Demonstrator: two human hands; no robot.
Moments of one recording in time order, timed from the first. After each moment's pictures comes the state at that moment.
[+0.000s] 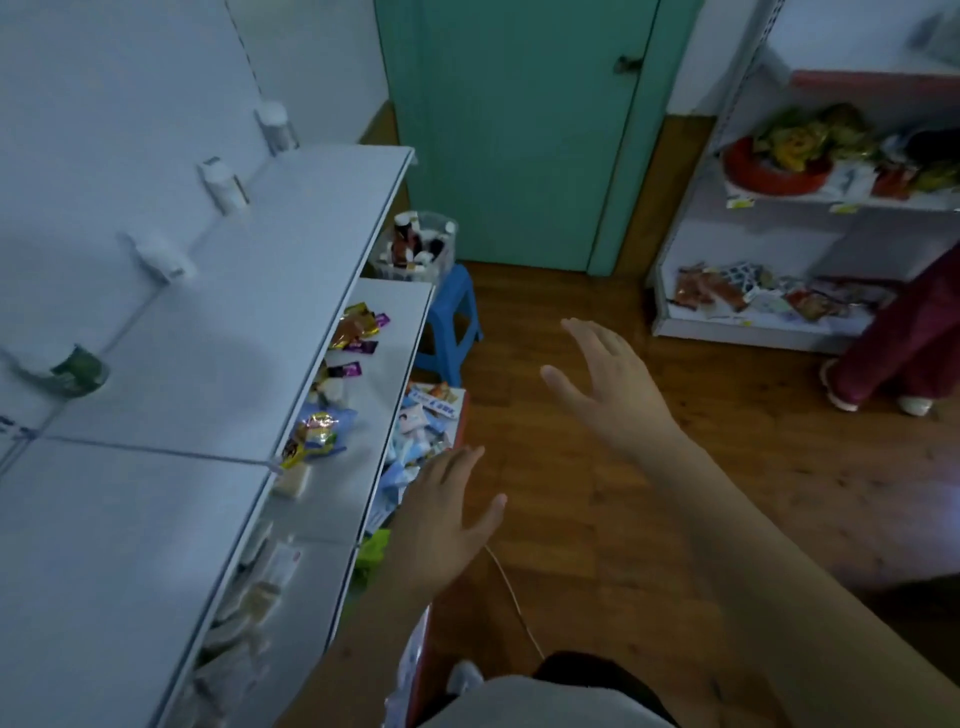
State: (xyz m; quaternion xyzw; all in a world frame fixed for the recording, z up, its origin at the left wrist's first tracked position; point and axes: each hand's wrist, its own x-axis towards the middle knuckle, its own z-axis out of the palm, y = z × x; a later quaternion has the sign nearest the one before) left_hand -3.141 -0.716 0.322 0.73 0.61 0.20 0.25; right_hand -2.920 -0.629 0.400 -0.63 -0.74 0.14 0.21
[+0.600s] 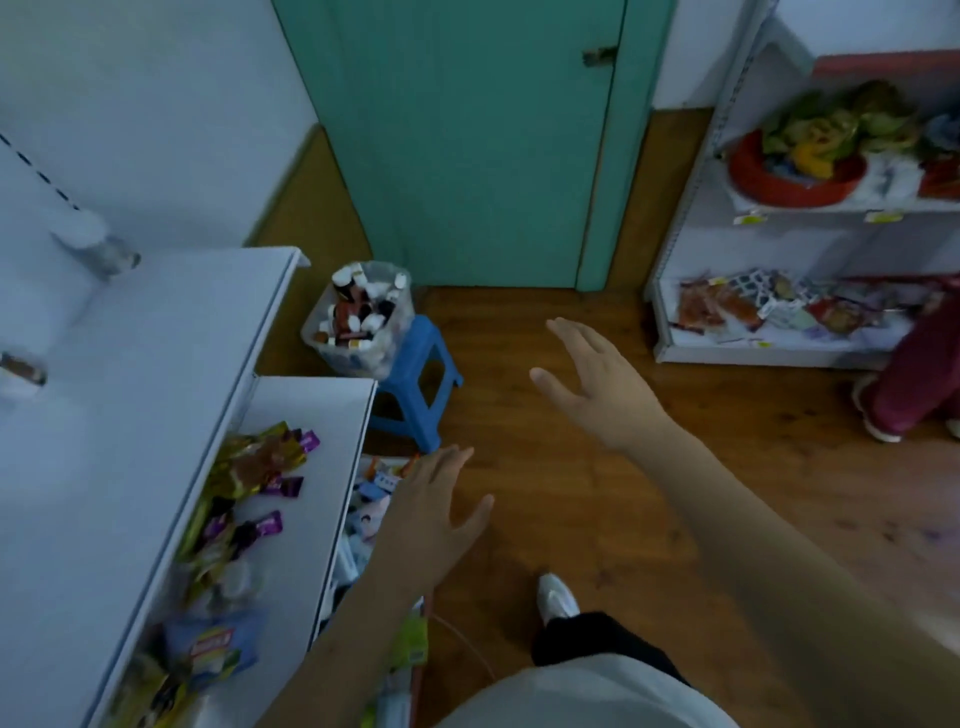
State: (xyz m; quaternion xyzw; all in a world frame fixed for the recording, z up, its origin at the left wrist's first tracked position) left_hand -3.044 -0.363 0.305 0.73 0.61 0.15 0.26; right_hand -2.805 -0.284 0.370 -0.62 -0.73 0.20 0.19
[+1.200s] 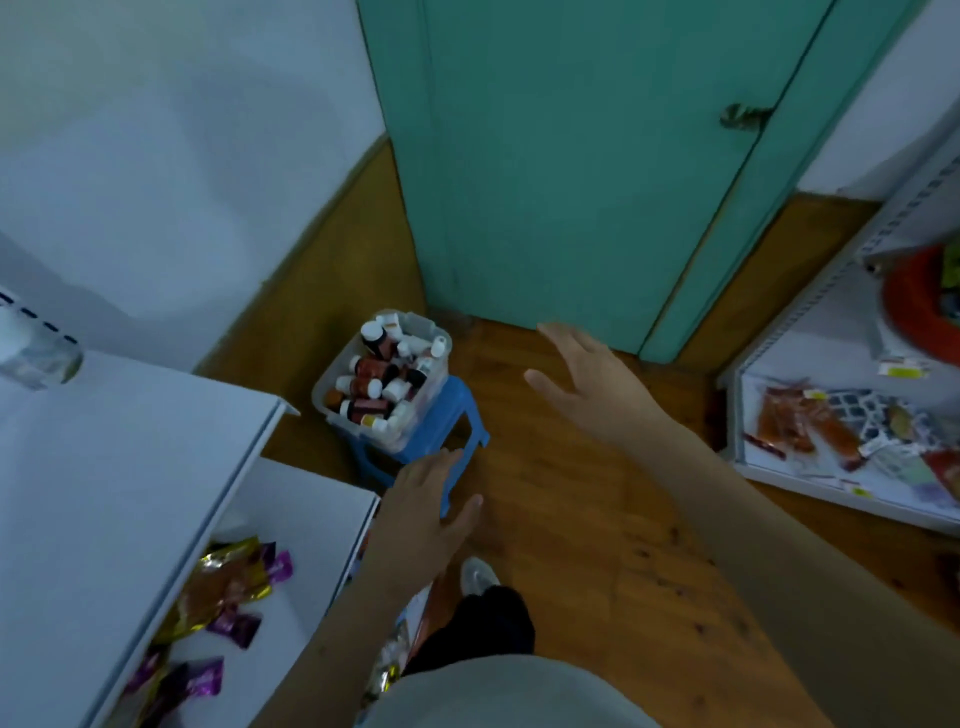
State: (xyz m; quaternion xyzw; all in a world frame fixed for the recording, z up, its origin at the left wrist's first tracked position) left_hand -3.059 -0.064 0.287 0.64 0.69 0.19 0.28; right_hand -2.845 0.076 0.361 -0.54 -0.80 0.23 0.12
